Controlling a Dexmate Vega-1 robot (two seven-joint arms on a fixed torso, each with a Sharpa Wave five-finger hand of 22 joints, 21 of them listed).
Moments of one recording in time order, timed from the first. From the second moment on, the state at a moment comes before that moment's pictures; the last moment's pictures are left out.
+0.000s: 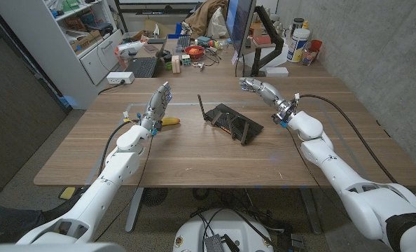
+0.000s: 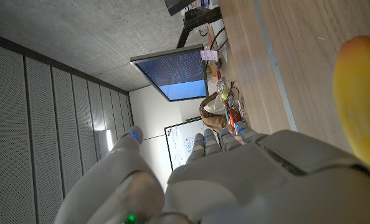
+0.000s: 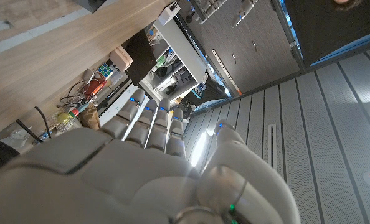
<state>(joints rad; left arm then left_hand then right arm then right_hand) 0.90 0.40 0.18 -1.38 -0.52 -0.19 -0.11 0.30 -0.08 0.45 0.06 0.34 -0.06 0.01 0.20 0.18 -0.07 -0.07 0.21 0.19 -0.12 -0.03 0.19 0.18 -0.15 -0.04 0.26 0.17 -0.65 -0.30 -0.22 -0.95 0.08 0.76 0.47 0.27 0.07 0.35 -0.06 0.19 0.29 -0.03 0.19 0.19 0.33 0.01 0.24 0.18 0.24 -0.04 0.20 0.18 0.18 -0.04 0.45 0.17</state>
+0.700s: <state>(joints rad) 0.92 0.40 0.18 -1.39 -0.52 -0.19 -0.10 0.30 -0.08 0.45 0.06 0.34 -0.06 0.01 0.20 0.18 -0.06 -0.07 0.21 0.19 -0.12 -0.03 0.19 0.18 -0.15 -0.04 0.26 0.17 -0.63 -0.32 -0.27 -0.93 -0.03 0.83 0.40 0.27 0.07 0.36 -0.07 0.19 0.29 -0.04 0.19 0.19 0.33 0.01 0.24 0.19 0.24 -0.04 0.20 0.18 0.18 -0.04 0.44 0.17</state>
